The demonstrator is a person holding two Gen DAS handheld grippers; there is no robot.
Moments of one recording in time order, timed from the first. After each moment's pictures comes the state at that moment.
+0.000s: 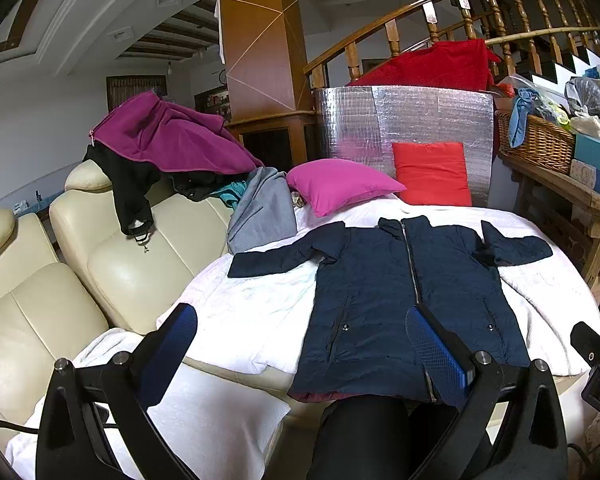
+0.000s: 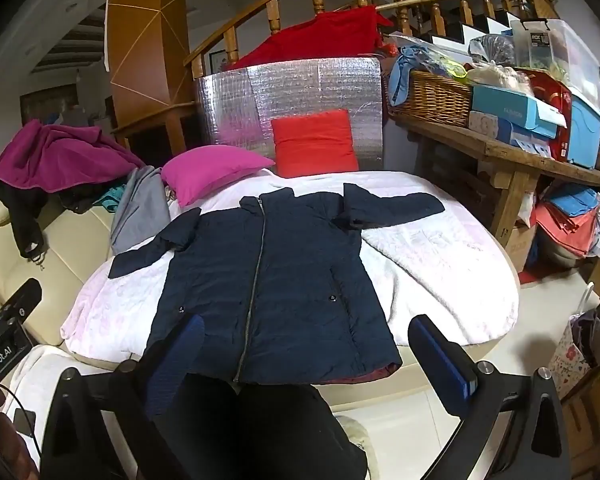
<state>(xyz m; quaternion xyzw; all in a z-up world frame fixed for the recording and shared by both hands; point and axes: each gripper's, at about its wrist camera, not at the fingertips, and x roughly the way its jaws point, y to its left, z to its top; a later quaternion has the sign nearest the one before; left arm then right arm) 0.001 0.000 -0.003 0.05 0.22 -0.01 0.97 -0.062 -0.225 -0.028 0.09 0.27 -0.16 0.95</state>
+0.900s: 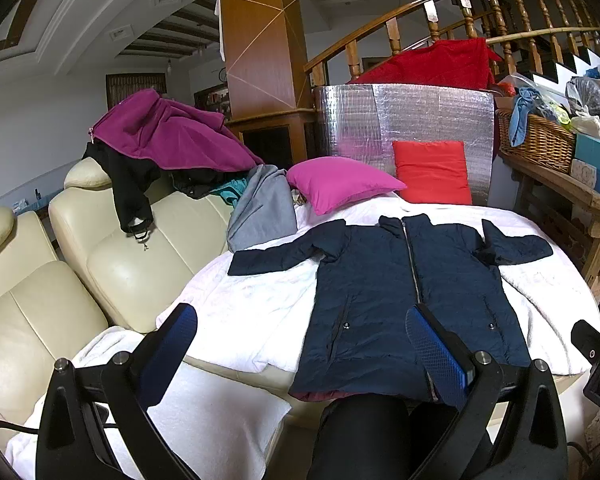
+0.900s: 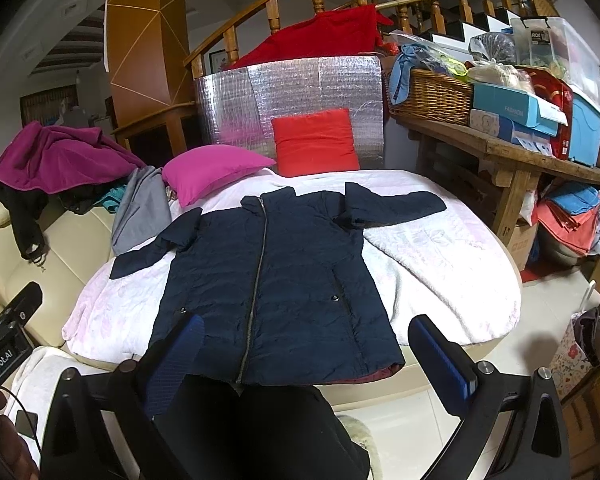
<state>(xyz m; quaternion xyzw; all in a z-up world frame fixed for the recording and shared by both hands) 0.002 0.001 -0.003 0.05 0.22 -0.01 0.97 -0.061 -0.226 -0.030 0.10 0.27 -0.16 0.95</state>
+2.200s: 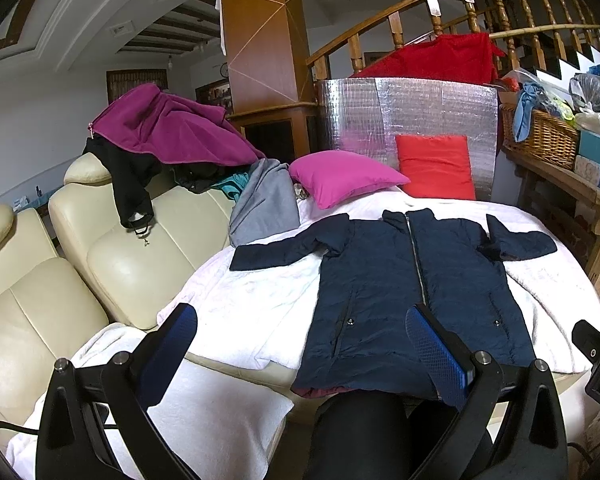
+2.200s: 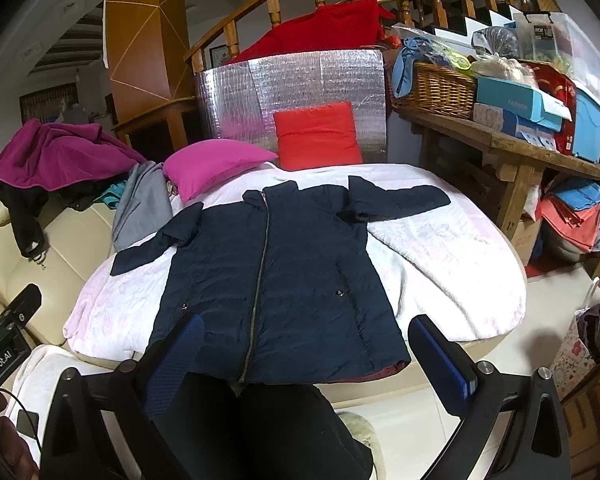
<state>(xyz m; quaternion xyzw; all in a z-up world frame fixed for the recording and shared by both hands) 0.012 0.004 -0.009 0.05 0.23 0.00 0.97 -0.050 -0.228 -0.040 0.10 0.28 -0.15 0.94</state>
